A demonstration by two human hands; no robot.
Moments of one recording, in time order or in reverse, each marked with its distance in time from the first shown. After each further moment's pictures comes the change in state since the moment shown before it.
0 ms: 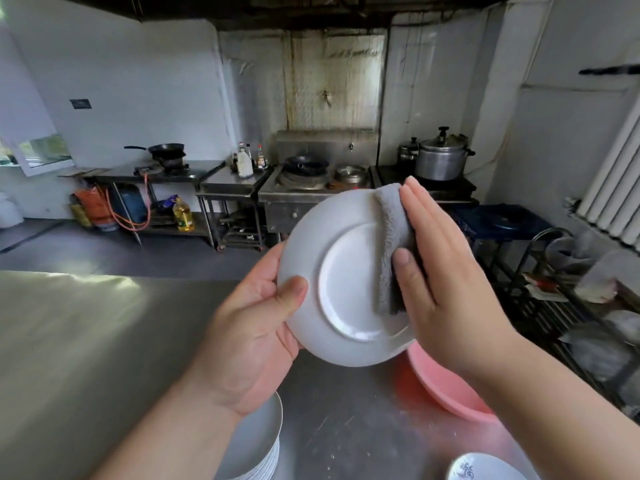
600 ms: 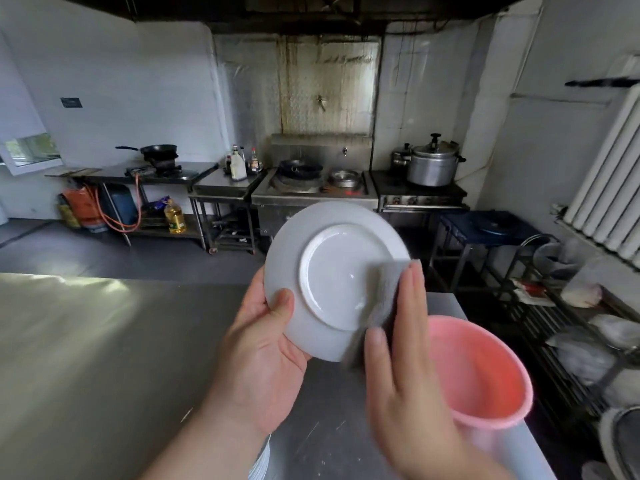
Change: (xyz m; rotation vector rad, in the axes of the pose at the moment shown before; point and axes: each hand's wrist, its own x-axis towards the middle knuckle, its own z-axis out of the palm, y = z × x) left_hand 0.000 -0.034 -0.001 -0.149 0.146 0.080; right_hand -0.081 -0.012 0.058 0.277 0.068 0.250
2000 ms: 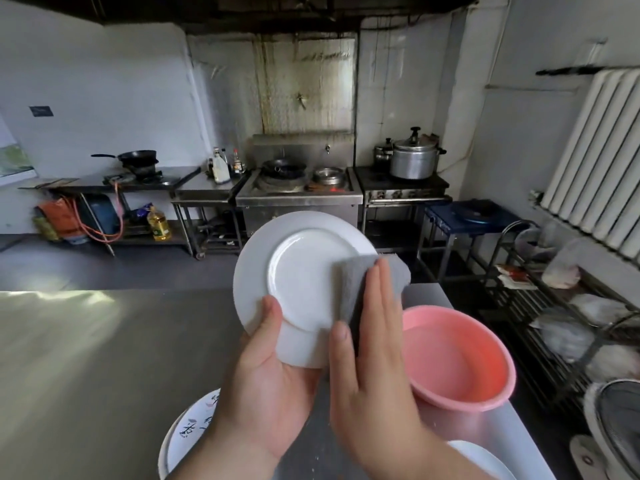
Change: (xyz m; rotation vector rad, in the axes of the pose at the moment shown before) left_hand -0.014 -0.031 0.016 -0.125 0.103 -0.246; right_hand -0.003 -0.018 0.011 -0.020 0.060 0.028
